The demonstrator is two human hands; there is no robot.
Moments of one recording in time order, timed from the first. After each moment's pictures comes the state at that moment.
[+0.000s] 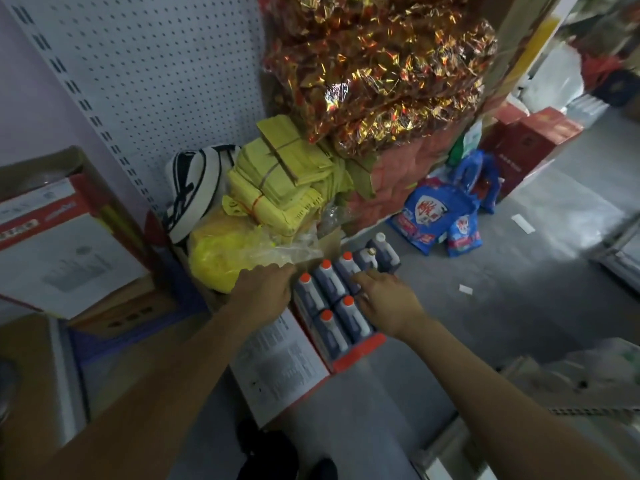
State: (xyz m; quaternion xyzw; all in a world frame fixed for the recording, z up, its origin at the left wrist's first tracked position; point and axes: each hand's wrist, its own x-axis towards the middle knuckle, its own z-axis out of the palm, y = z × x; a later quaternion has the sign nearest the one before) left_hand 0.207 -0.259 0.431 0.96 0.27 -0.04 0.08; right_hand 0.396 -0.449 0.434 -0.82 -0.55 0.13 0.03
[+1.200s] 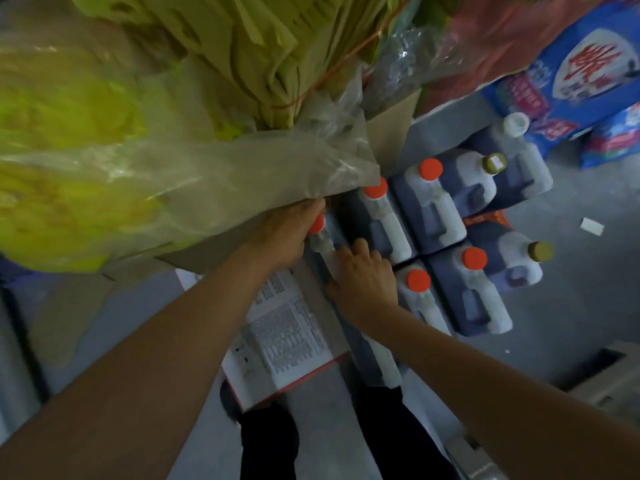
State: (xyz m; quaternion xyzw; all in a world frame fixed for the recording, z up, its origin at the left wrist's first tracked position) left_hand 0.369 -0.118 -0.014 0.93 0.25 -0.10 0.25; right_hand 0.455 -0.278 -0.015 -0.84 -0.47 0.28 -0.04
